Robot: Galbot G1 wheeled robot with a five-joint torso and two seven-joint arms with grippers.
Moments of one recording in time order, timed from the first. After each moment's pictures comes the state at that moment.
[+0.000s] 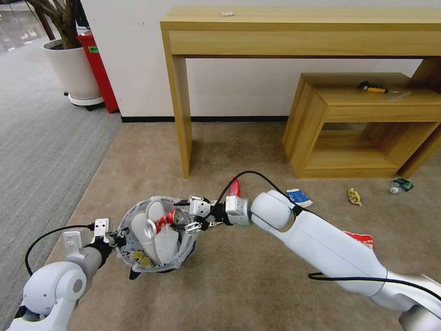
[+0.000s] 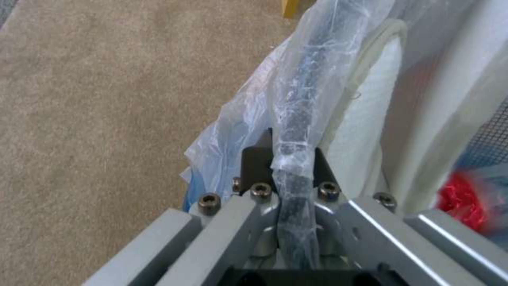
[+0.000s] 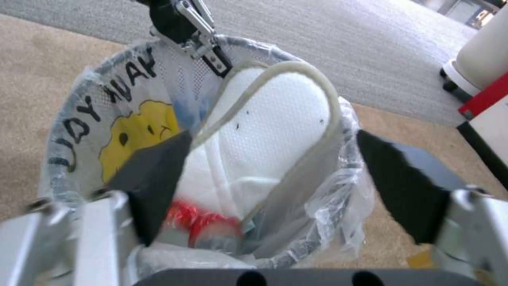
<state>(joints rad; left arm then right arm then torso) 1.43 -1.13 -0.75 -2.04 -0.64 0.74 -0.02 -0.46 1.03 -0.42 1.75 0.24 -0.22 -0.62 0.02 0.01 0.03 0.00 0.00</state>
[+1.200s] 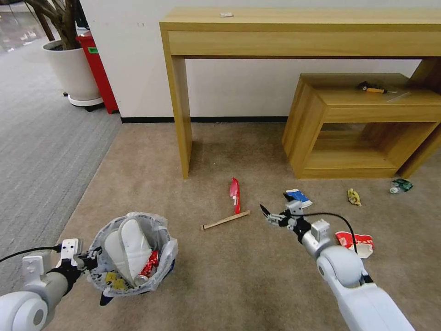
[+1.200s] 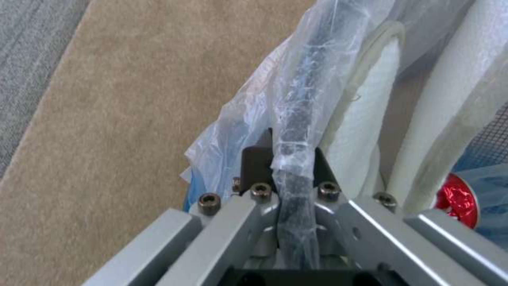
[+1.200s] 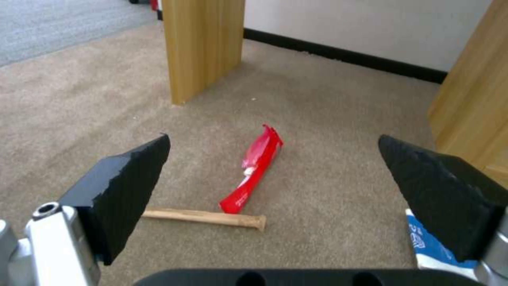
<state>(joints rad) 1.64 -1.15 -0.99 -2.11 -0.58 0.74 0.12 -1.22 1.15 0.41 1.74 0.23 -0.12 -0.23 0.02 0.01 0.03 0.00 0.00</state>
